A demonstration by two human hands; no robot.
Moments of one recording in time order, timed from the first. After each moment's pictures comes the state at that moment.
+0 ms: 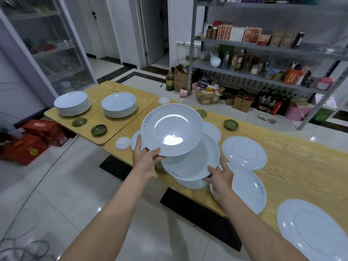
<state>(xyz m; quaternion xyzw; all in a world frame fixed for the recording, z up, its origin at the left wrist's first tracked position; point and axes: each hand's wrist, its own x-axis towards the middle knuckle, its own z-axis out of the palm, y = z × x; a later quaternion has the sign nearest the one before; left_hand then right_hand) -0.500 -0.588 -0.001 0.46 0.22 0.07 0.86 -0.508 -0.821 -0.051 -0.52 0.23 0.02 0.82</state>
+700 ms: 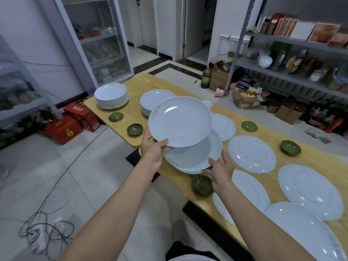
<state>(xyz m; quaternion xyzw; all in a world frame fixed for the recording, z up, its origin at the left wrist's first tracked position) -0.421 -0.437 0.000 0.43 0.28 0.14 0.85 -0.388 -0.638 -0.057 -0.54 0.20 0.10 0.81</state>
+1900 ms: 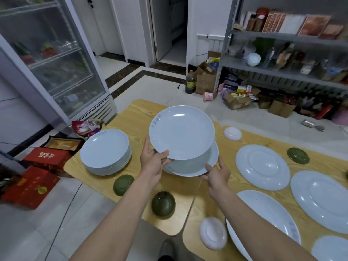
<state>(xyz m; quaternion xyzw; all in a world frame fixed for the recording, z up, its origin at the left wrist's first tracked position) -0.138 -0.147 -0.023 0.49 0.22 0.02 0.84 -0.142 -0.334 -0.069 -0.50 0.30 0.02 0.81</state>
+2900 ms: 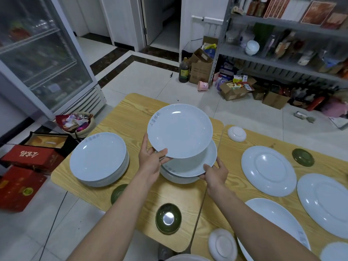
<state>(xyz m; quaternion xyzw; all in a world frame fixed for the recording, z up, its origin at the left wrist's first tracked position) -0.064 -0.103 -0.056 0.47 0.23 -0.03 0.85 -0.086 -0.297 -0.089 -0.55 0.39 0.01 0.74</state>
